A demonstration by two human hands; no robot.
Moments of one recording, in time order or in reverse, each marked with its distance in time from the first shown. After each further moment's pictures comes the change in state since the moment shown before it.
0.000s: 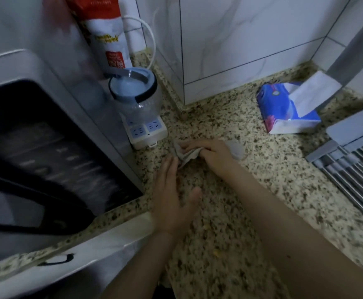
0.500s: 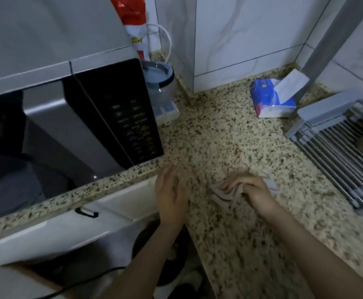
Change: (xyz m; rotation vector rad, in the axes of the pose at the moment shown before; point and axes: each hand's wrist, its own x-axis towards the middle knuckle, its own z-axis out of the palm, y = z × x) left_hand -0.097 -0.002 -0.030 -0.219 0.240 -0.079; right_hand -0.193 -0.019 -0.007 0.420 0.070 0.172
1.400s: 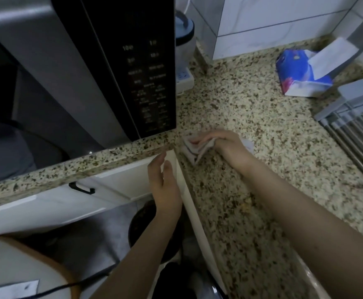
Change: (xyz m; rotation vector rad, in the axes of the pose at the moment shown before) left_hand -0.005 -0.030 -0.009 -0.388 0.215 -0.437; right_hand 0.085 0.000 0.074 -0.150 -0.145 -0.031
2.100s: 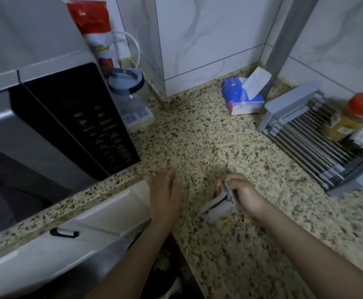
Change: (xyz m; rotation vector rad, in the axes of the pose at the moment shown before) left_hand -0.012 0.033 0.042 0.615 -0.482 0.405; right_hand -0.111 -0.025 -0.056 0.302 0.199 0.227
